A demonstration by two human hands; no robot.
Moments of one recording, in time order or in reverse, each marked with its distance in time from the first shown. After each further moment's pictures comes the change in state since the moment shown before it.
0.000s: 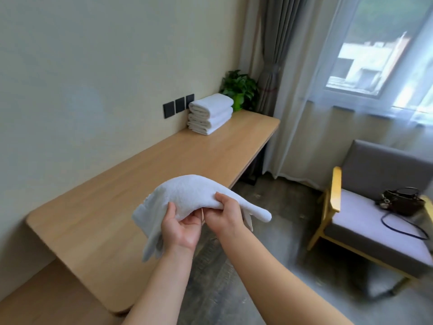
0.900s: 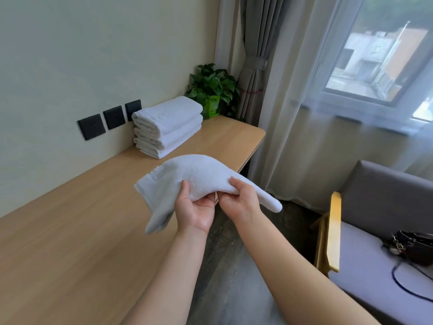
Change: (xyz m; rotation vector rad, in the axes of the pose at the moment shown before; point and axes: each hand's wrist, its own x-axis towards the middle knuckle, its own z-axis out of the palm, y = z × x) left_hand 0.329 -0.268 0.218 0.092 -0.099 0.007; right_hand 0.299 -0.362 0.099 0.102 0.001 -0.046
